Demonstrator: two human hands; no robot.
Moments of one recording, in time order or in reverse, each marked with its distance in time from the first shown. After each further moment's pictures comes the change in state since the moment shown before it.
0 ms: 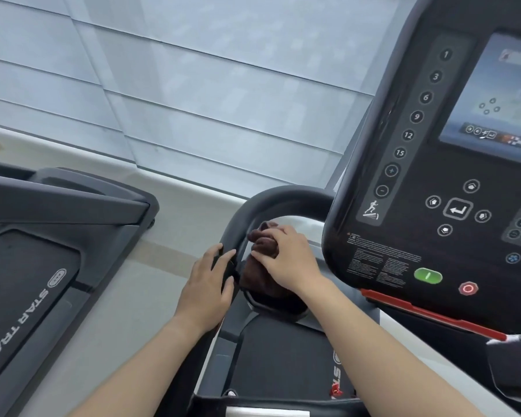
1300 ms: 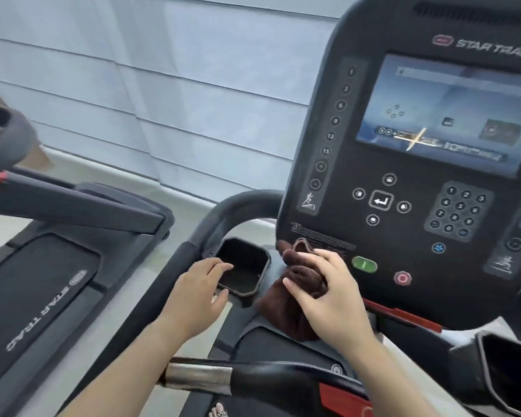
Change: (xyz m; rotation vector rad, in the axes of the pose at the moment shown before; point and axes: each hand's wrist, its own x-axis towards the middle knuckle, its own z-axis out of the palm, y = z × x) left_hand -0.059 0.103 0.010 0.218 0.048 0.088; right_hand -0.138 0.092 -0.100 0.375 0.243 -0.215
